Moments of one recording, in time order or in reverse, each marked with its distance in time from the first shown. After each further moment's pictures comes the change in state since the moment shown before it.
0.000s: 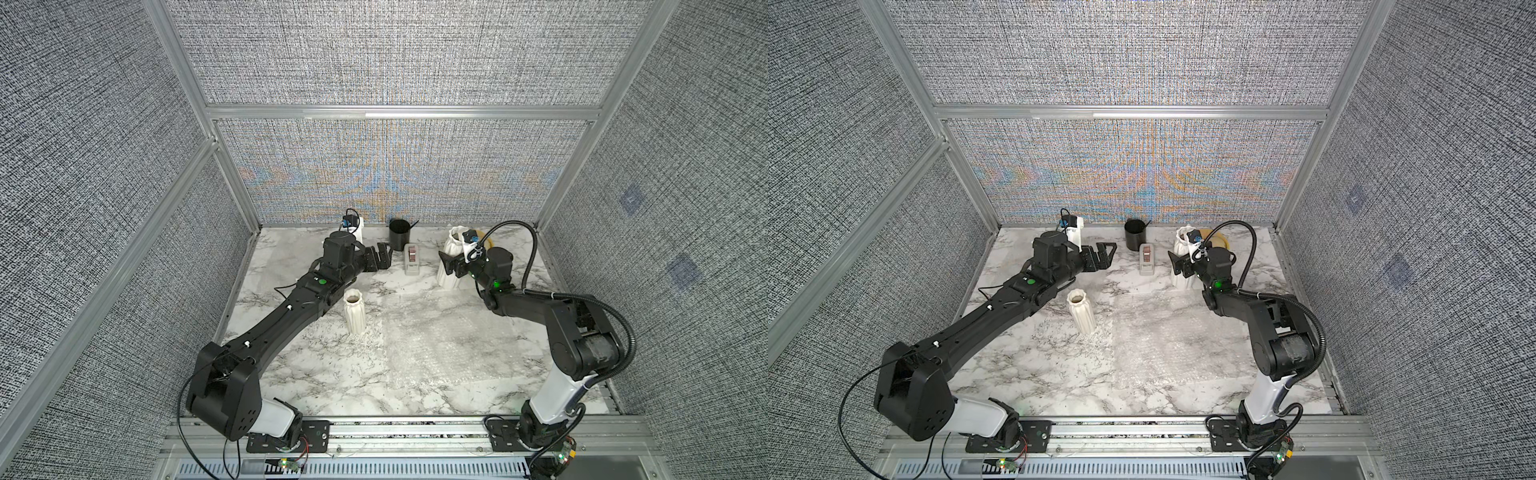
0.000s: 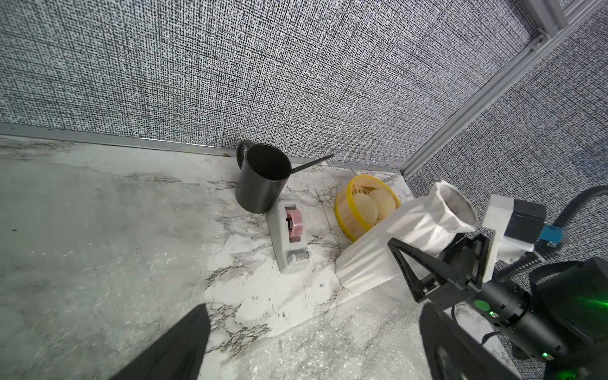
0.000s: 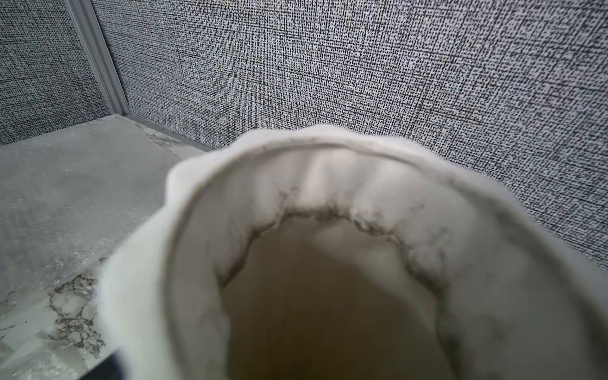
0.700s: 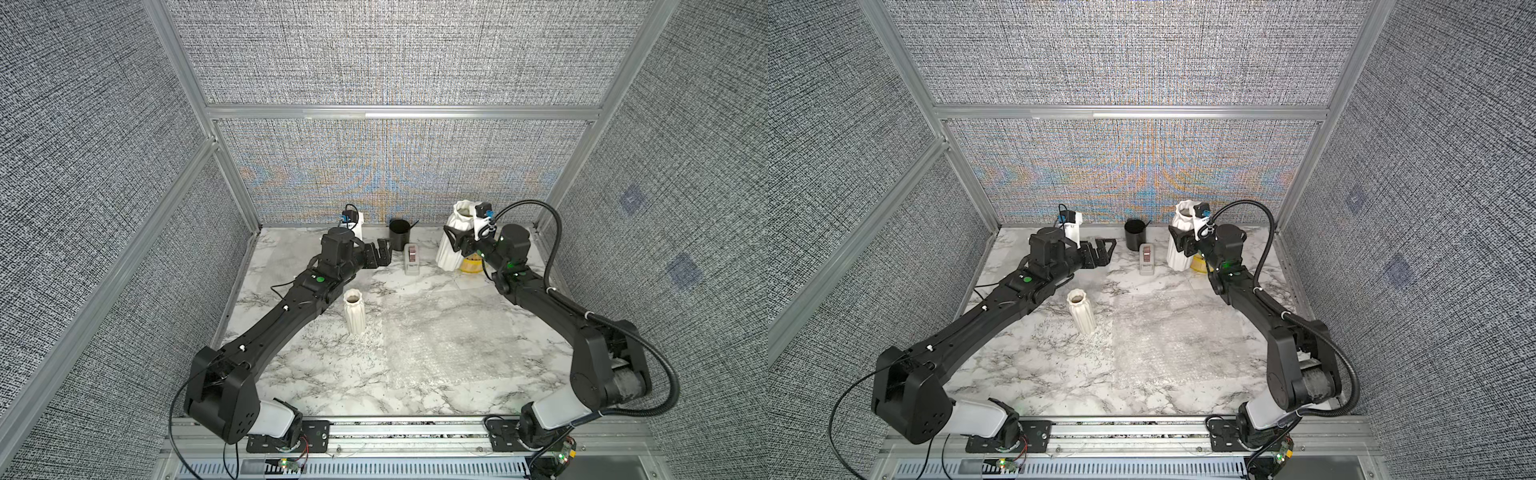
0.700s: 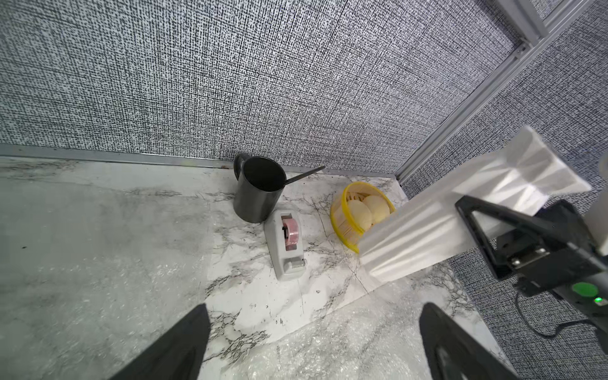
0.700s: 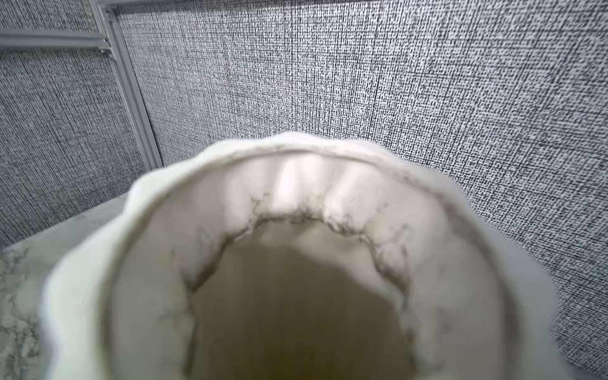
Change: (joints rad) left arm -0.004 -0.038 0.036 -0.045 -0.002 0.018; right arm 0.023 -0.243 0.199 -0.333 -0.024 0.111
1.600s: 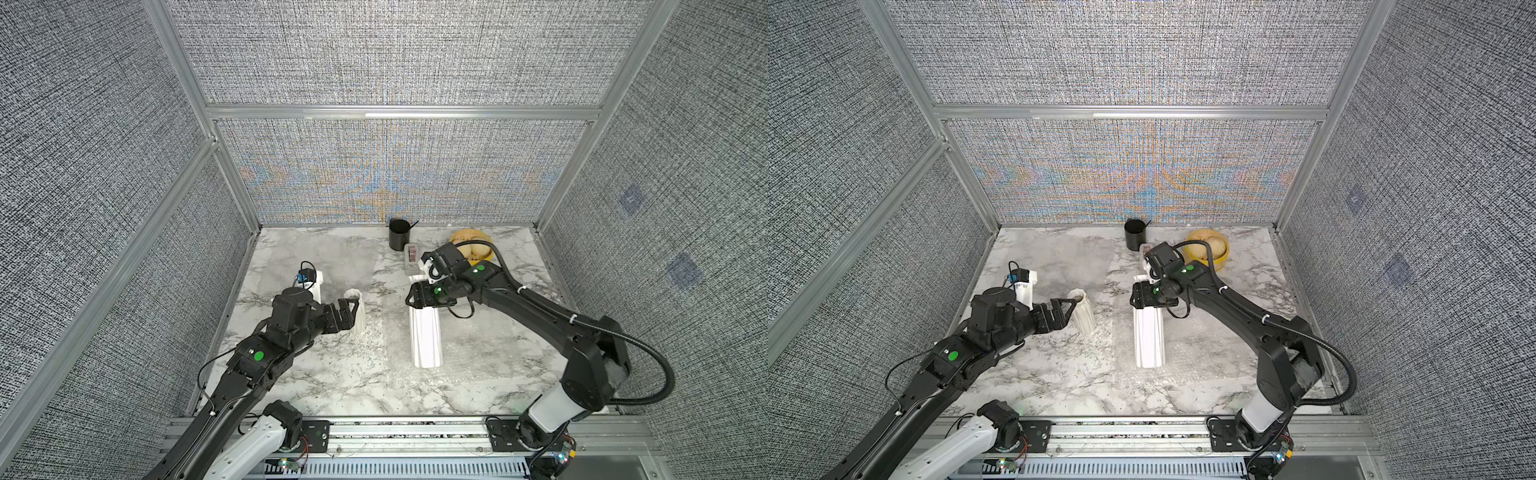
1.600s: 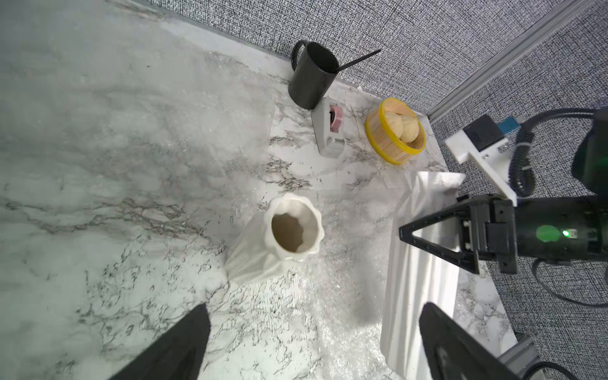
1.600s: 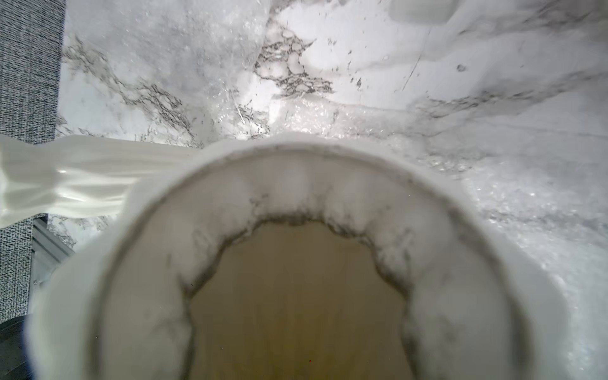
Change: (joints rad) left arm -0.001 -0.667 -0.343 -0.555 -0.023 -0.122; right arm 0.410 0.117 0.283 -1.181 0.088 0.469
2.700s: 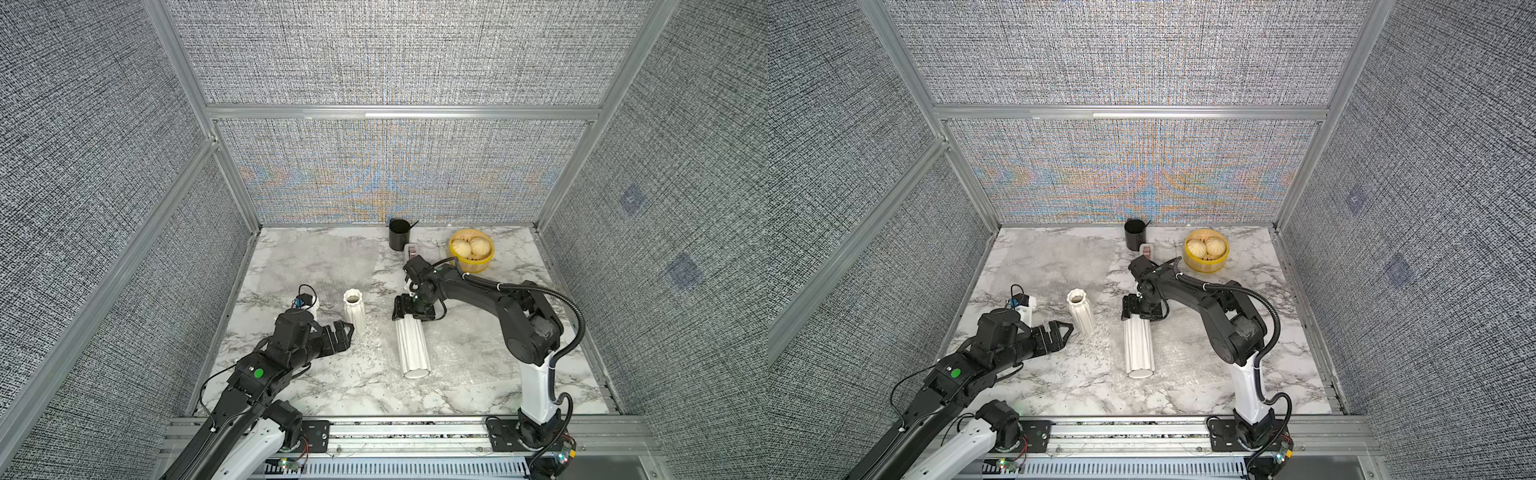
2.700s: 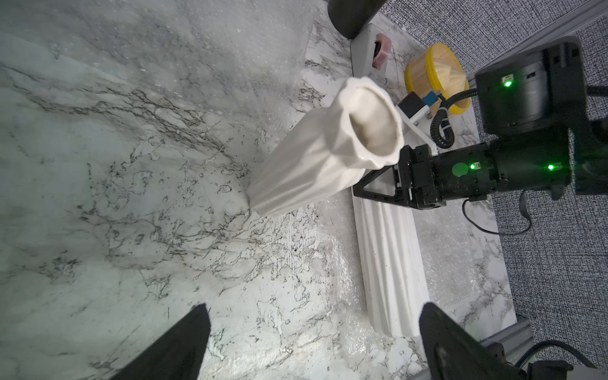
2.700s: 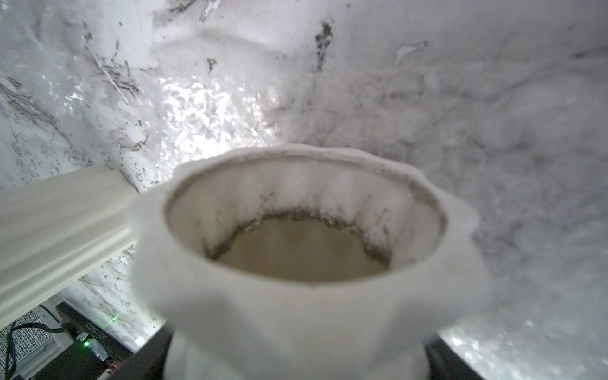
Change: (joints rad) left arm 0.000 -0.103 -0.151 -0.097 0.035 -0.111; right arm -0.003 0.387 0.092 0.050 -0.093 0.101
